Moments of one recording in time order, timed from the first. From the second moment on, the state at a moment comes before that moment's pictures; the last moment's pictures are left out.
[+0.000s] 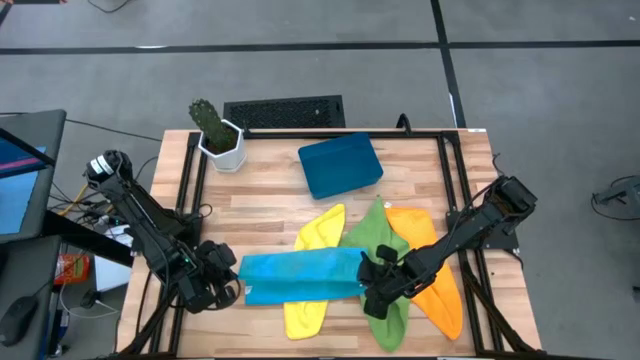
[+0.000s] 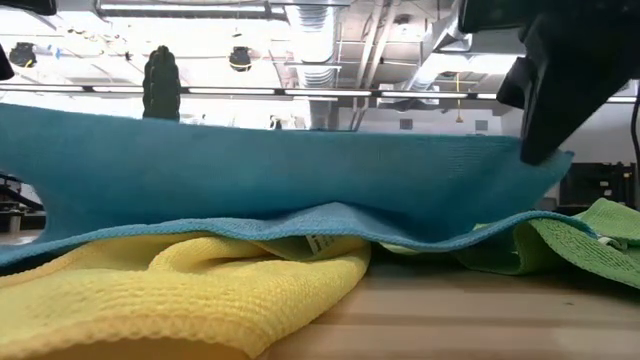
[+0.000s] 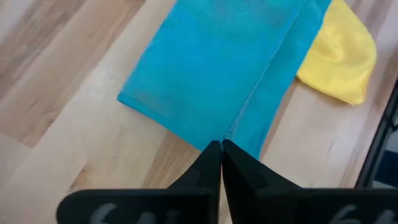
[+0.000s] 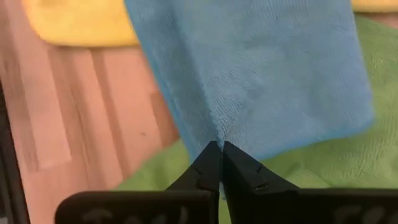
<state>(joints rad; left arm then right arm) -0.90 1.23 0.82 -0.83 -0.40 -1.44 0.60 1.72 1.14 -0.63 0.24 0.81</state>
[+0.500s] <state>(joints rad) -0.90 1.23 0.82 -0.72 -0.36 -1.31 0.62 1.72 1.14 -0.61 0.21 0.78</state>
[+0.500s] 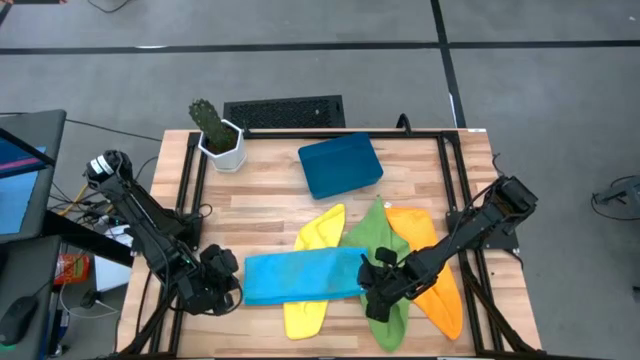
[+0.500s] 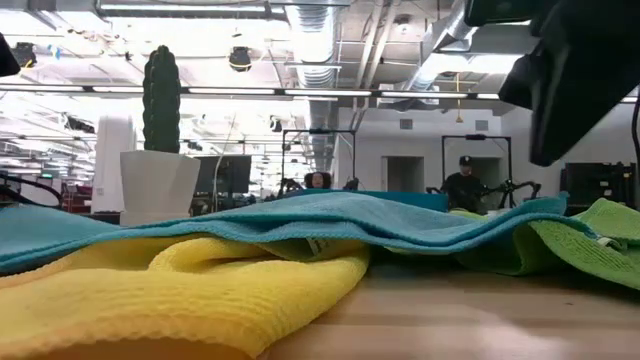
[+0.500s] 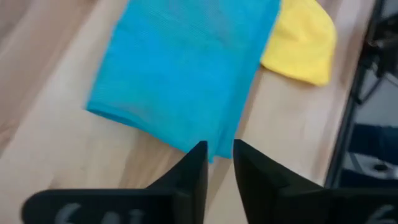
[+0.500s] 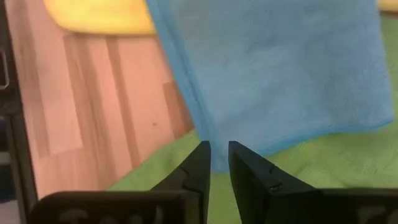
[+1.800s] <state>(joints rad) -0.61 1.03 0.37 -0.33 -0.37 -1.16 0.27 1.66 1.14 -0.59 0.23 0.33</state>
